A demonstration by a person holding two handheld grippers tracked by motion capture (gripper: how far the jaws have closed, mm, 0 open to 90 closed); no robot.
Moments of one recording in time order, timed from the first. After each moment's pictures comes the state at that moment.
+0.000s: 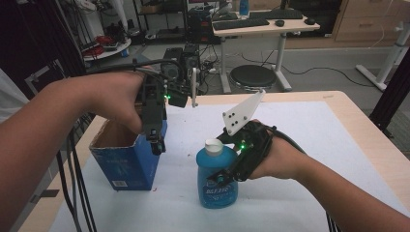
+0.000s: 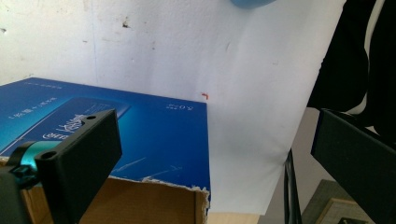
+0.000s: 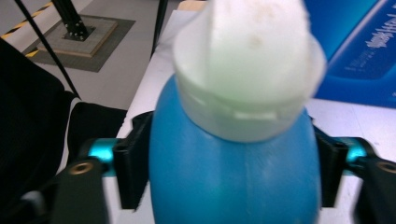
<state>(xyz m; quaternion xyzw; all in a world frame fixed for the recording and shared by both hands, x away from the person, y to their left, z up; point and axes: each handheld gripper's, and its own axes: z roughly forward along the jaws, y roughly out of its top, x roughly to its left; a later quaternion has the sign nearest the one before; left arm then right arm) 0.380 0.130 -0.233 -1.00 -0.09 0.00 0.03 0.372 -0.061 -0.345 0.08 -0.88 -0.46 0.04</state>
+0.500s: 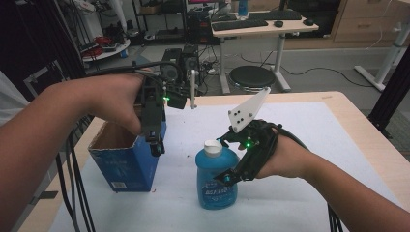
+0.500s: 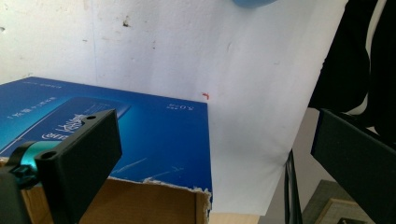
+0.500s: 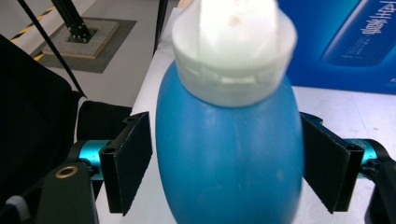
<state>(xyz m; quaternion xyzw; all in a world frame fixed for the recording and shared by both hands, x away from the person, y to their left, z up) 0.381 0.131 -0.237 -1.00 -0.09 0.00 0.03 0.375 -0.073 -0.341 0.07 -0.88 -0.46 0.06</state>
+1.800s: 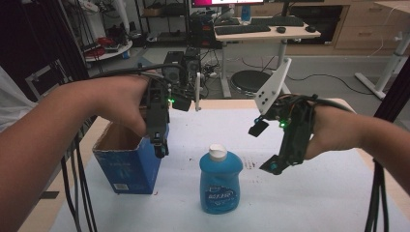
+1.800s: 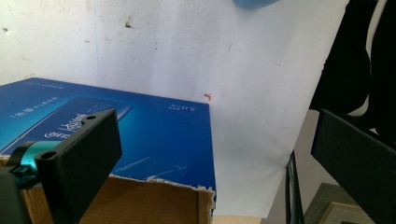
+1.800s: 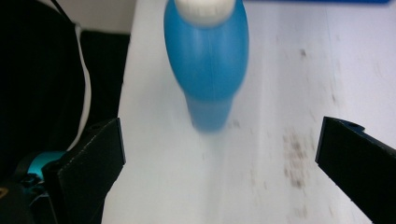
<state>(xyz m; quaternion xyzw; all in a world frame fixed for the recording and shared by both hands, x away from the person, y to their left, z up) 0.384 0.136 -0.235 -1.00 -0.09 0.00 0.02 0.380 -0.111 -0.268 0.04 -0.96 -0.27 0.03</state>
